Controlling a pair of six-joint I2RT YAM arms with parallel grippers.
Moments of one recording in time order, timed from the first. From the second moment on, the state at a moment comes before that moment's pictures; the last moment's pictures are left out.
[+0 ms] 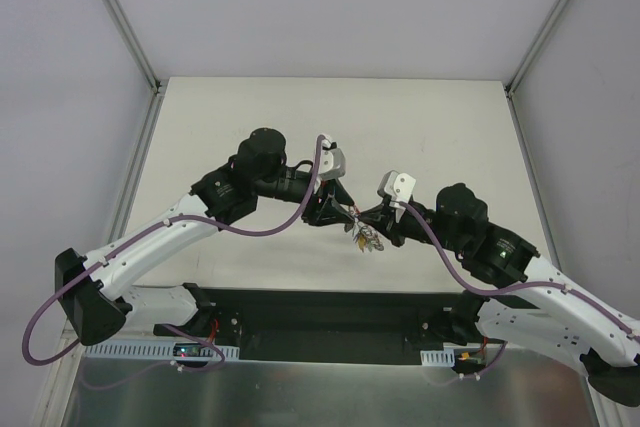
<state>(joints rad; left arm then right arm) -0.83 1.20 1.11 -0.24 0.78 0.07 0.94 0.74 0.83 -0.36 -0.20 -0.16</state>
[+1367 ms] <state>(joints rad) -0.86 1.13 0.95 -0.04 0.72 -0.10 0.95 0.67 0.82 -0.27 -0.14 -0.07</state>
